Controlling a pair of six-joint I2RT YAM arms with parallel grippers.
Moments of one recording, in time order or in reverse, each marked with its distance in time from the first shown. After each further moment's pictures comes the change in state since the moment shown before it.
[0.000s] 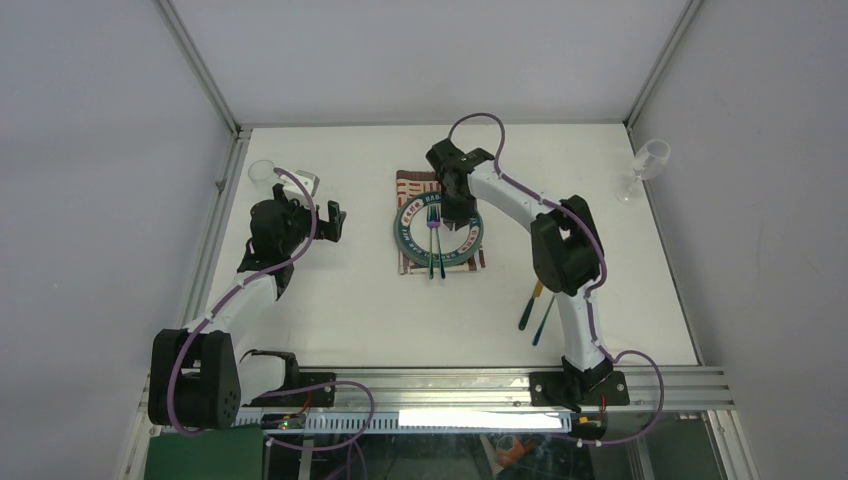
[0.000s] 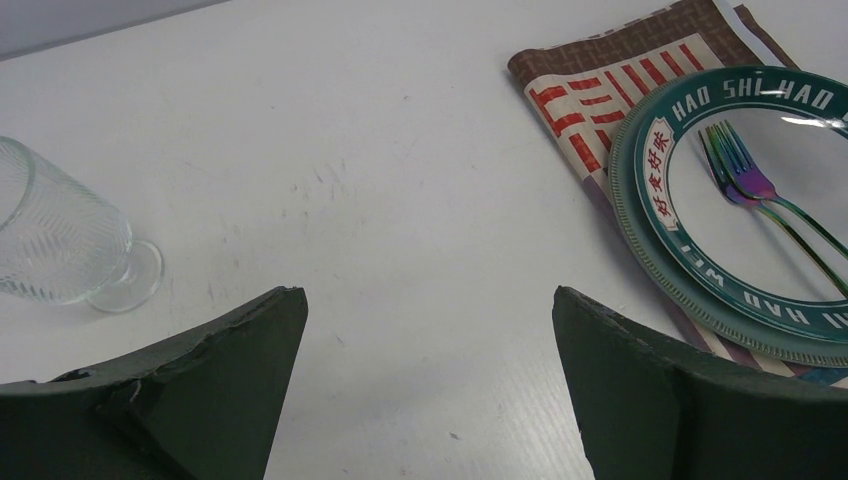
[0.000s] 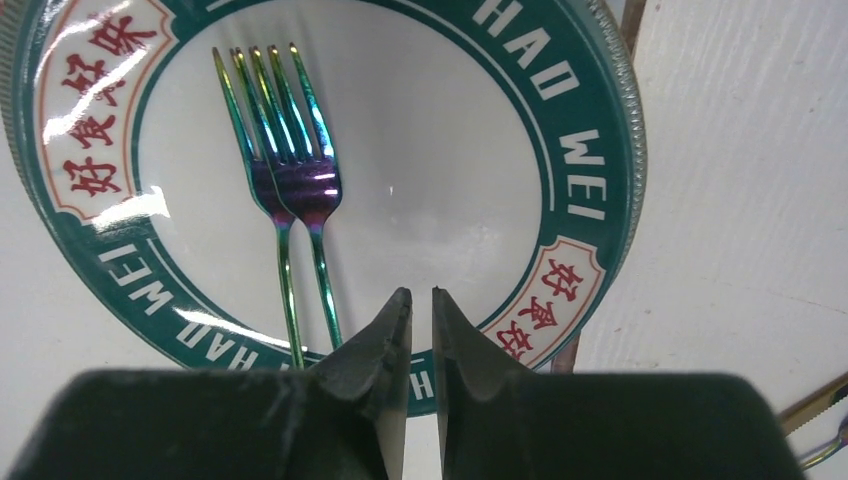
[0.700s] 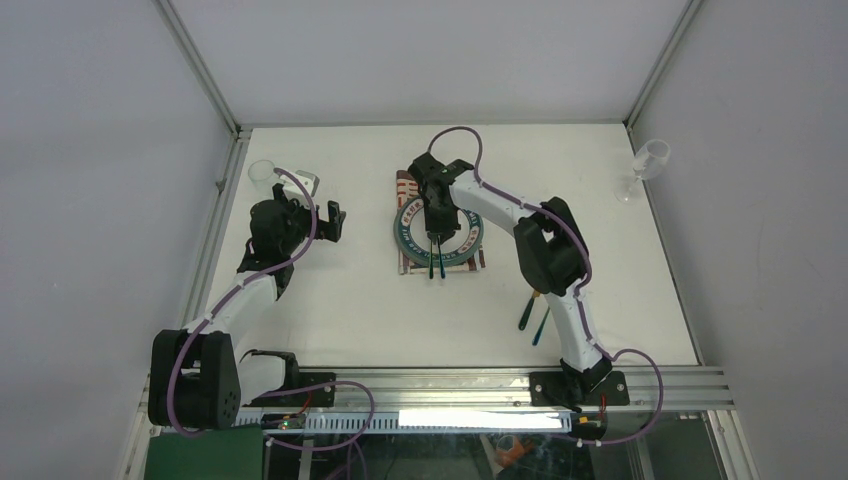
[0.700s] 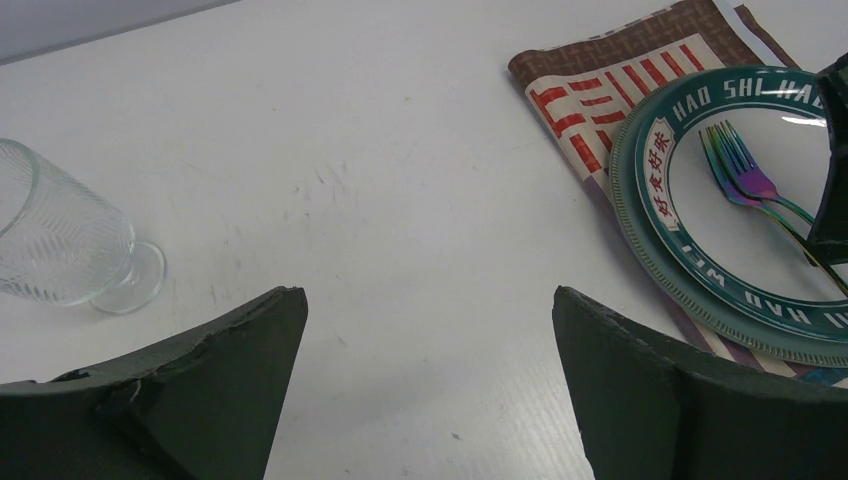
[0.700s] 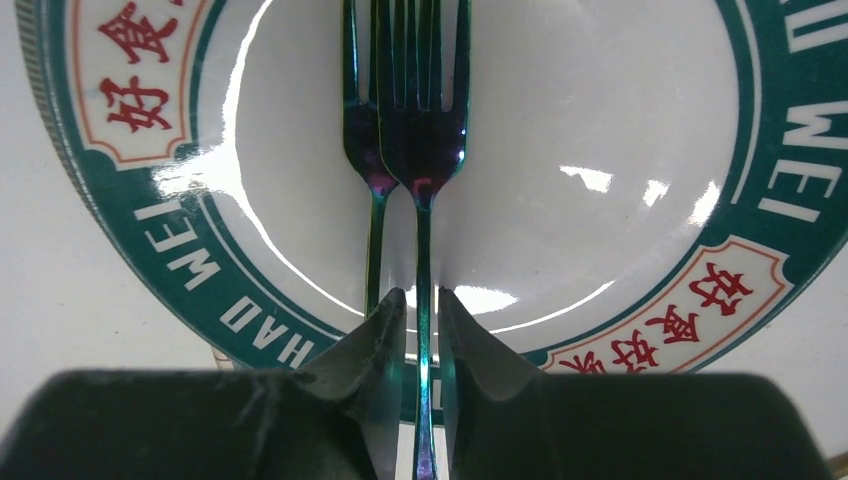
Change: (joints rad) left arm 0.000 -0.003 0.000 0.000 0.000 0.007; right arm 0.080 0.057 0.022 0.008 -0.066 0.005
